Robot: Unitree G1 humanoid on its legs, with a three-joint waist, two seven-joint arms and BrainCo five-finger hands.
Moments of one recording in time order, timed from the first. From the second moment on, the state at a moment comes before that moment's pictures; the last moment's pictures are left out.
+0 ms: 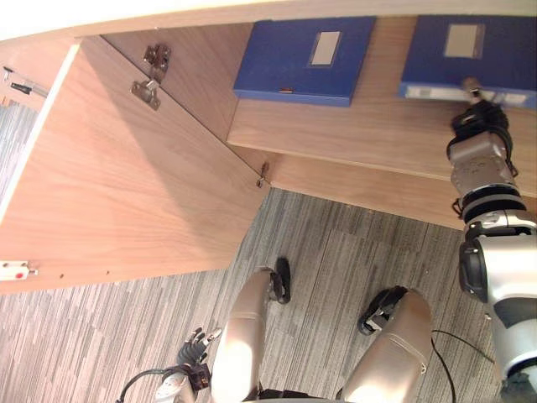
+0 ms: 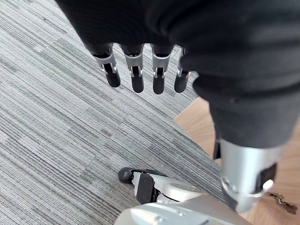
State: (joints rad) left arm 0.13 0.12 -0.06 0.75 -0.43 -0.04 0.02; right arm -1.20 -0.67 0.22 1.17 0.99 -0.01 -0.32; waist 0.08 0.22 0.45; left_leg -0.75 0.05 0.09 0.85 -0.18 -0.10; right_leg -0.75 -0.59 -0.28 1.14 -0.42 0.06
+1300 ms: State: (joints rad) left arm 0.00 0.12 0.06 0.86 -0.28 -0.04 -0.10; right arm -0.62 -0.32 0.21 1.14 -0.46 0.09 0.26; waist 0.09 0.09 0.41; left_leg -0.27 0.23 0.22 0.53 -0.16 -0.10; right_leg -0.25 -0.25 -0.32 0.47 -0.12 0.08
